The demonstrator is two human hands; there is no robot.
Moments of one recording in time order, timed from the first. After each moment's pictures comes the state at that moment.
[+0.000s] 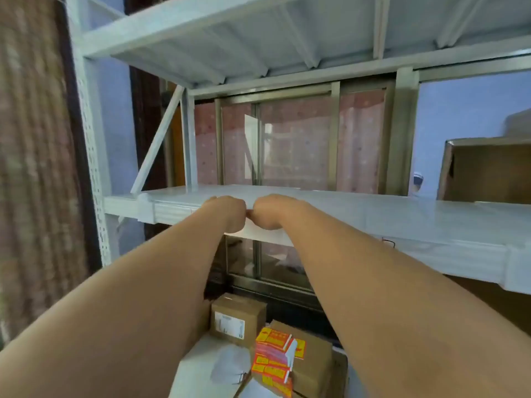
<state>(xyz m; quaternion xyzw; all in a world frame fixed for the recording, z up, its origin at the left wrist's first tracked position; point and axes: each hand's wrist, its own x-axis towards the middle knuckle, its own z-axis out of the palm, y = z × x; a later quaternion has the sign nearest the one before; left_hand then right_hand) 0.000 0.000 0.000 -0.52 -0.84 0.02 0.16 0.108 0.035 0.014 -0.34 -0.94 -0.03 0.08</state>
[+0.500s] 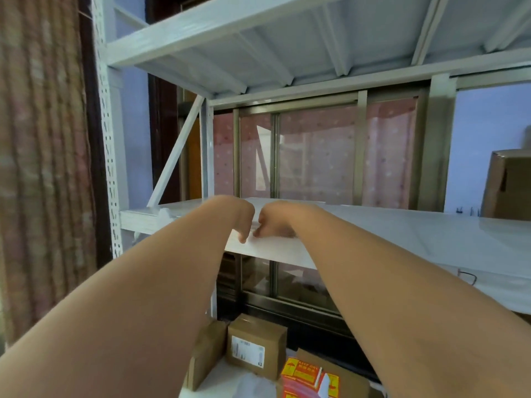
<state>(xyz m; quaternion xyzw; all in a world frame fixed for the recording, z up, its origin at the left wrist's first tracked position) -0.068 0.016 0.037 -0.56 -0.82 0.10 0.07 0.039 0.053 0.033 -0.35 -0.94 -0.03 0.02</state>
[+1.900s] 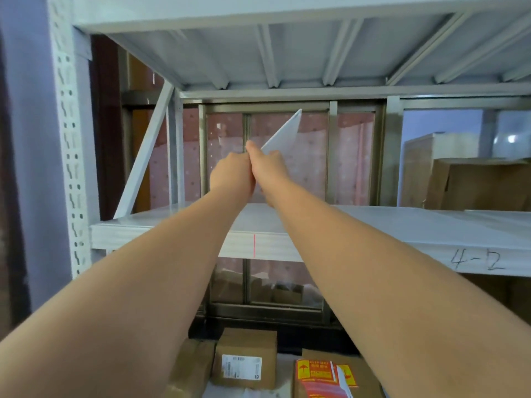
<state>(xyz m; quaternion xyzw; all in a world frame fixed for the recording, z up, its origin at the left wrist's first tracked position) -0.155 -0.015 0.066 -0.59 -0.69 -0.33 0.25 -0.098 0.012 0.076 -0.40 -0.63 0.37 0.55</state>
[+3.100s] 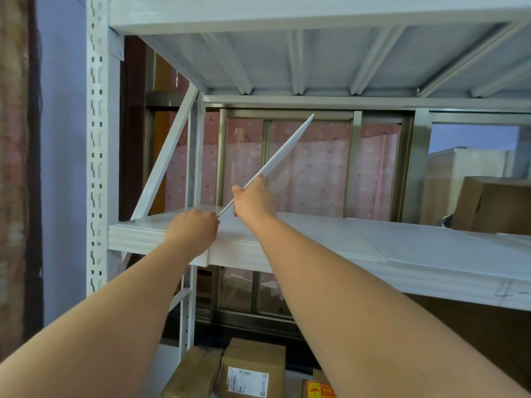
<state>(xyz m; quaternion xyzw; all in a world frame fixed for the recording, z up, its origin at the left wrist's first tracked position) -0.272 0.010 -0.011 -0.58 -0.75 -0.19 0.24 -0.166 0.033 0.038 -0.47 -0.70 0.24 0.48</state>
